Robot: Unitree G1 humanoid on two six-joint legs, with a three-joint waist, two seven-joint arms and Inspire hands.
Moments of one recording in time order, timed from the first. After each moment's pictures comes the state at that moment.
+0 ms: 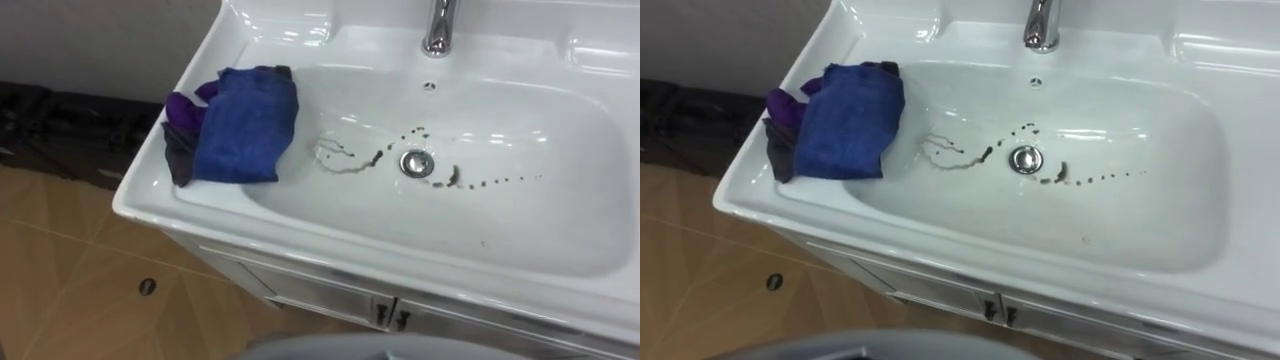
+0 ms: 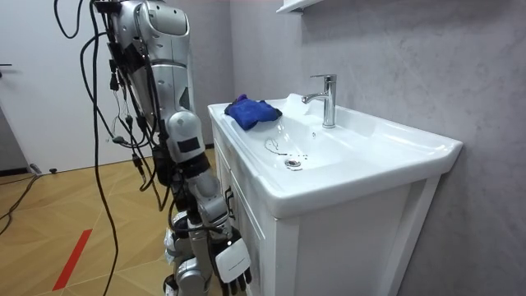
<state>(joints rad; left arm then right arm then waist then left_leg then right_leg) 0.17 0.44 0.66 0.18 -0.23 -0.14 0.95 0.19 -0.34 -0.06 1.22 -0.08 0.06 0.05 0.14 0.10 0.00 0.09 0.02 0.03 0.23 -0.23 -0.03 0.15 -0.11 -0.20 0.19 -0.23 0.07</state>
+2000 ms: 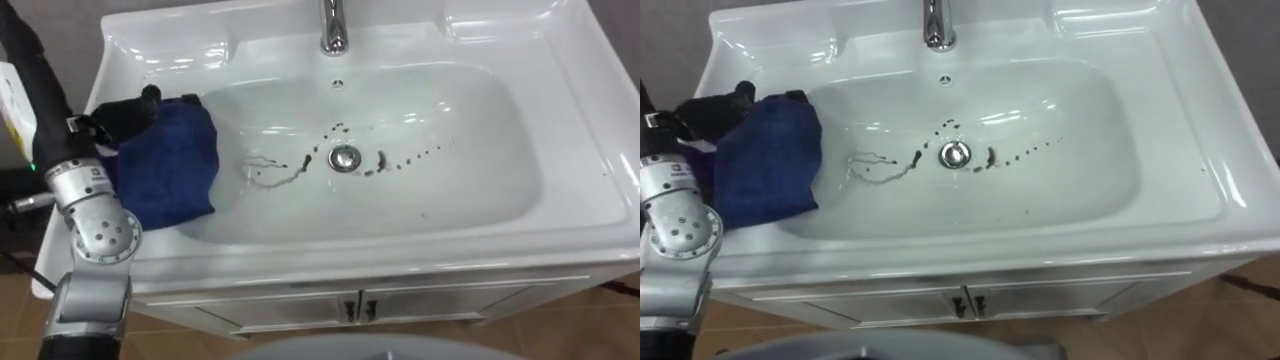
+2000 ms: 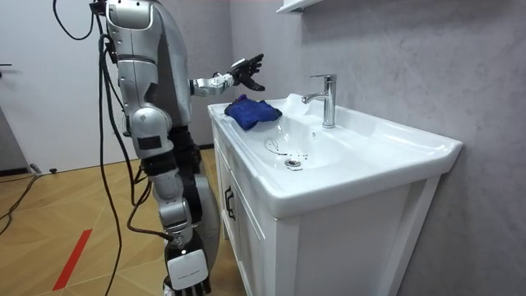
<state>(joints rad) 0.17 0.33 0.06 -0.02 0.22 -0.13 0.55 0.12 -0.30 -0.02 1.34 -0.10 0.08 0.15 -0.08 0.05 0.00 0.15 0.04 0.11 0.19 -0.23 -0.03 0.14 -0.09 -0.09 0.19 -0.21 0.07</state>
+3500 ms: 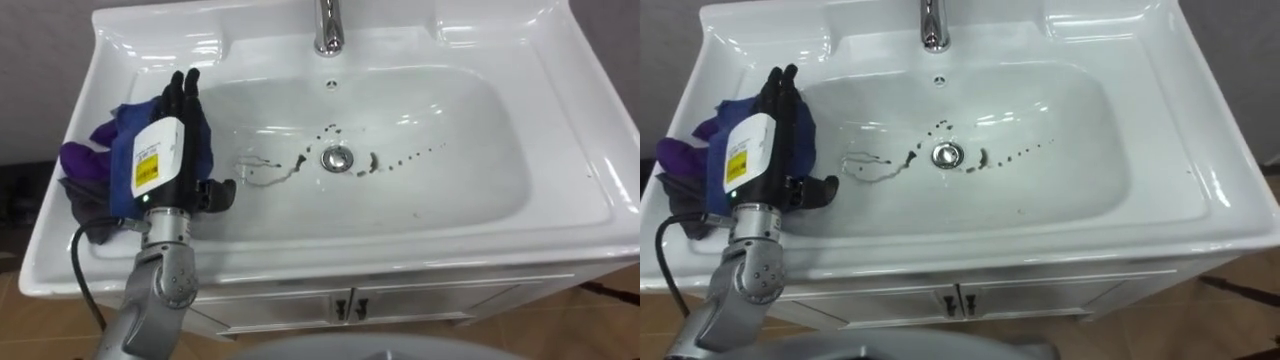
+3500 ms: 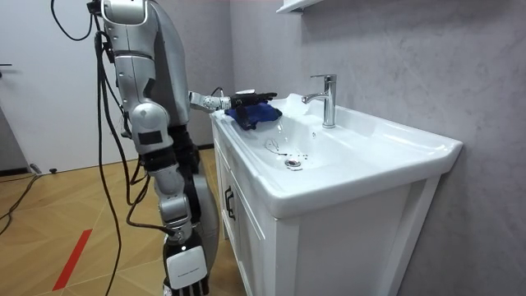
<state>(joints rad) 0.26 0.30 -0.17 0.08 0.77 -0.02 0.43 0.10 -0.28 0.06 1.35 -0.12 0.11 0.09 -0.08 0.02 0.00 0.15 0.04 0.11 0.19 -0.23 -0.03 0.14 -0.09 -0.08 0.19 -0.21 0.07</state>
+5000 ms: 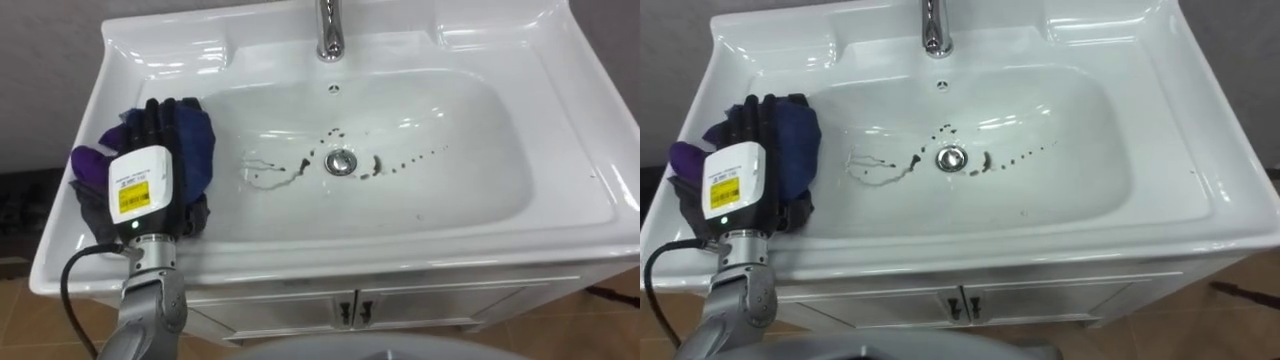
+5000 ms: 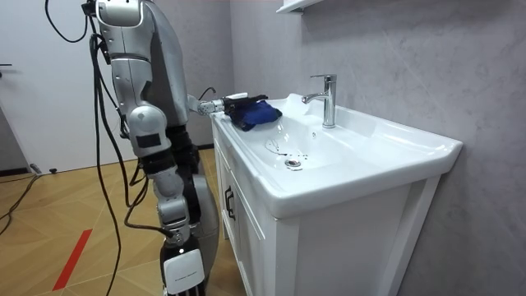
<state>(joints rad) 0.32 0.29 -0.16 0.17 0.95 0.11 0.56 0.11 -0.29 0.09 1.33 -0.13 0.18 0.04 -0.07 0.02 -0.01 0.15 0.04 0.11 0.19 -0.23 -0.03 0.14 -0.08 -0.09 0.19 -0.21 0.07</state>
